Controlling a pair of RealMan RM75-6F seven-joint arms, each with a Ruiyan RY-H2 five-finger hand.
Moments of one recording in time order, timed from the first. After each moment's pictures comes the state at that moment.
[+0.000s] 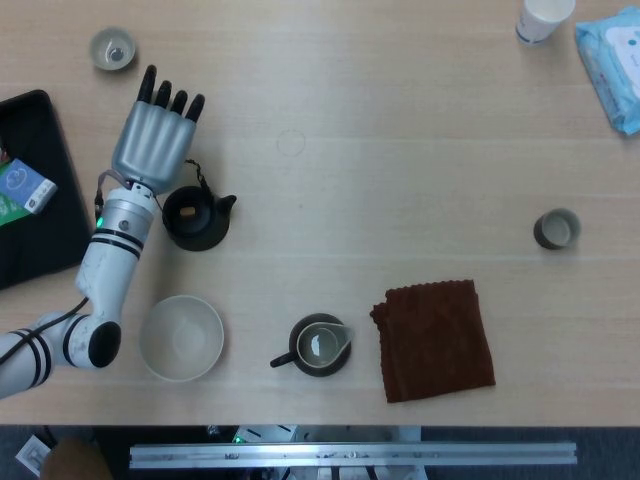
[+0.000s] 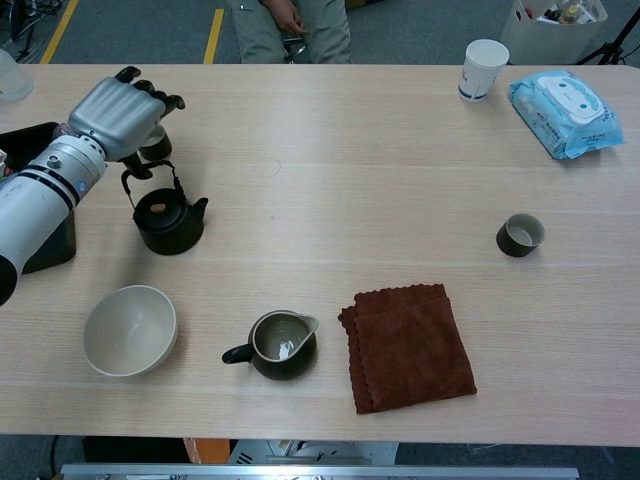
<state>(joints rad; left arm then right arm) -0.74 -1.64 -0.09 -1.21 1.03 1.06 0.72 -0.04 -1.13 0.04 -1.37 -1.55 1.61 0.28</state>
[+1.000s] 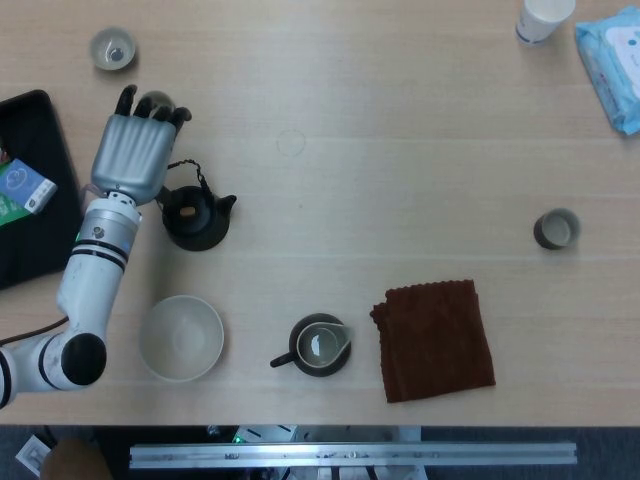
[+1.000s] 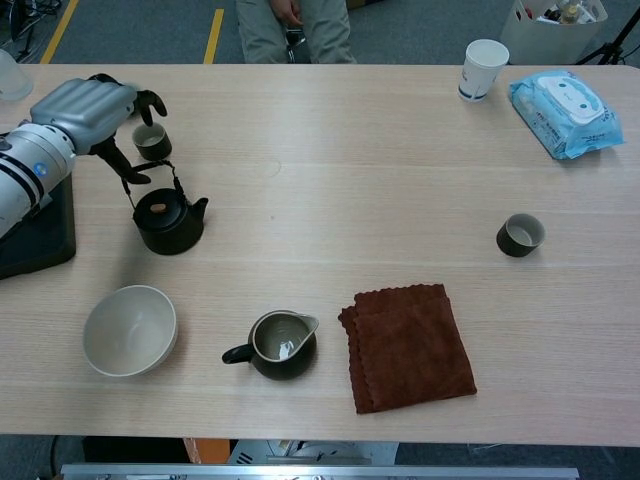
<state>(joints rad) -0.70 -1.44 -0.18 -1.60 0.79 1.05 0.68 -0.03 -1.14 0.04 -1.35 -1.56 1.61 0.31</state>
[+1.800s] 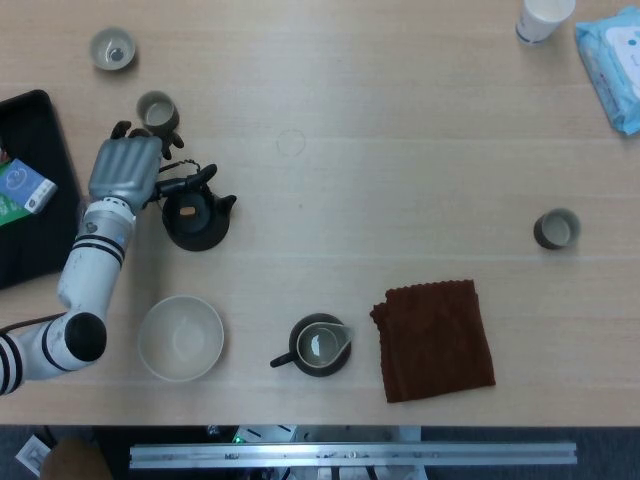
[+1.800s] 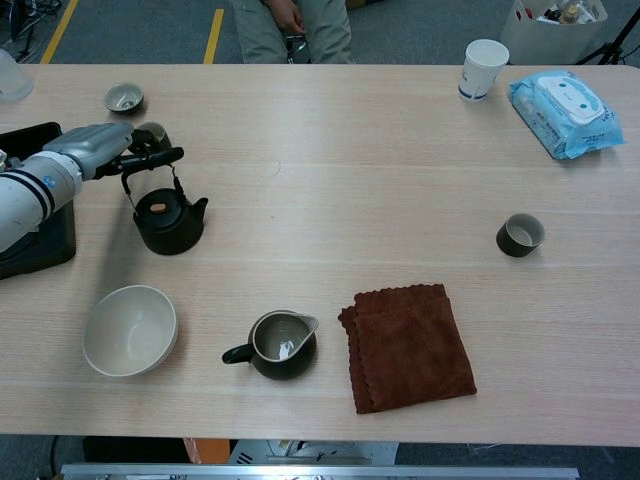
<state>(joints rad) -0.73 -1.50 -0.16 -1.44 0.65 0.87 0.48 -0.03 -1.14 0.04 -1.35 -1.55 1.59 0.30</state>
